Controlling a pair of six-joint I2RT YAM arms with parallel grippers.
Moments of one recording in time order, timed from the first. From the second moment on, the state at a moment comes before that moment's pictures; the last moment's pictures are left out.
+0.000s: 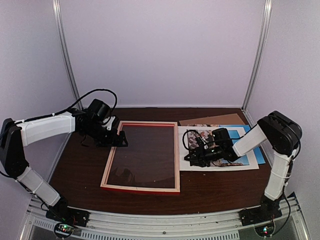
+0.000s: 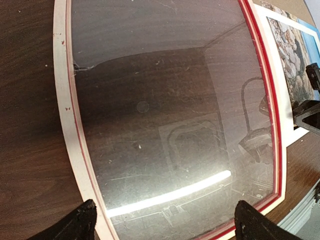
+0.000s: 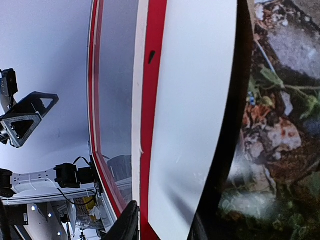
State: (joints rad) left arm -0.52 1.51 1.10 -0.63 0.18 -0.38; right arm 0.47 1.90 0.72 0.46 -0.78 0.87
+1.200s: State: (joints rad) left arm -0.52 1.50 1.18 -0.68 0.08 -0.33; right arm 0.62 1.59 1.11 -0.49 -0.60 0.39
